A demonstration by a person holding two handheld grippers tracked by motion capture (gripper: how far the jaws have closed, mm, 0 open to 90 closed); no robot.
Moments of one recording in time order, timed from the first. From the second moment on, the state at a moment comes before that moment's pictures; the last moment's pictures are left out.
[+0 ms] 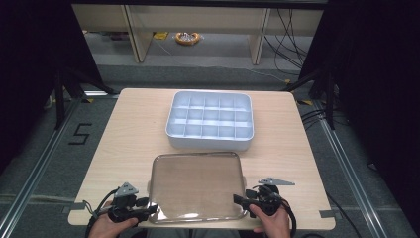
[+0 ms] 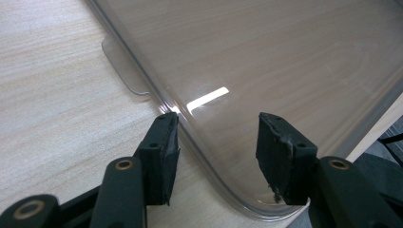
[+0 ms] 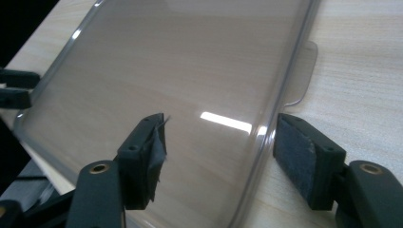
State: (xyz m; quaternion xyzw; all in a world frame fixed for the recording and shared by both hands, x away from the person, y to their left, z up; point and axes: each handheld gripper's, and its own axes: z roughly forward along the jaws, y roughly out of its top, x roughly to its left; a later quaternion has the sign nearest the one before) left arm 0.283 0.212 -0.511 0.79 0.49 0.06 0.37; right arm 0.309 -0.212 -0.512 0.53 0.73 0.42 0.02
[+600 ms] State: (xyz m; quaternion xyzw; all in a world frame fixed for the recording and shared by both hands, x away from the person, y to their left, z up) left arm 0.283 0.215 -0.512 0.80 0.47 0.06 0.38; right arm 0.296 -0.215 -0.512 0.56 0.67 0.49 -0.05
